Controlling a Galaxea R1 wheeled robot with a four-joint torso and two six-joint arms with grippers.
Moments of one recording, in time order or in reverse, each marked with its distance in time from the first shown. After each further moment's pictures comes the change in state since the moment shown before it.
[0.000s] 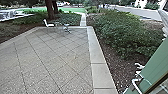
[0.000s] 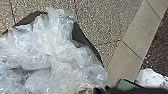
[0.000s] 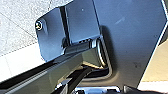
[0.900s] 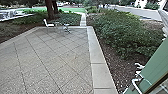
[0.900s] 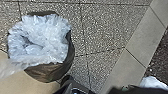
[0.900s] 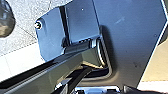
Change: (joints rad) left arm -0.061 0.065 -0.235 -0.021 0.143 0.000; right arm 0.000 0.000 0.000 0.000 0.000 0.000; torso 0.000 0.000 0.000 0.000
